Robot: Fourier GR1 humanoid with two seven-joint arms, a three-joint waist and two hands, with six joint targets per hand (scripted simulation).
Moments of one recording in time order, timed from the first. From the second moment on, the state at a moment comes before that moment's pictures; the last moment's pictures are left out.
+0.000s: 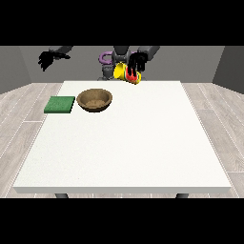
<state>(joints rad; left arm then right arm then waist) -0.90 0.20 -0.41 -0.63 -1.11 0.47 0.25 -0.19 -0.37 -0.34 -1.05 -0.21 0.45 -0.30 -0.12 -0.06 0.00</state>
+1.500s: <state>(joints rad) -0.90 0.05 -0.38 -0.72 -1.24 0.32 0.37 -0.20 -0.37 -0.37 -0.99 -0.24 0.40 -0.22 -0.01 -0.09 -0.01</state>
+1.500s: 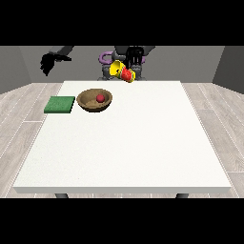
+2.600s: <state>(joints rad) -0.44 0.05 -0.07 -1.16 -0.14 0.19 -0.24 -0.36 -0.17 -0.33 -0.94 -0.18 0.12 -0.31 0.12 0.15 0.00</state>
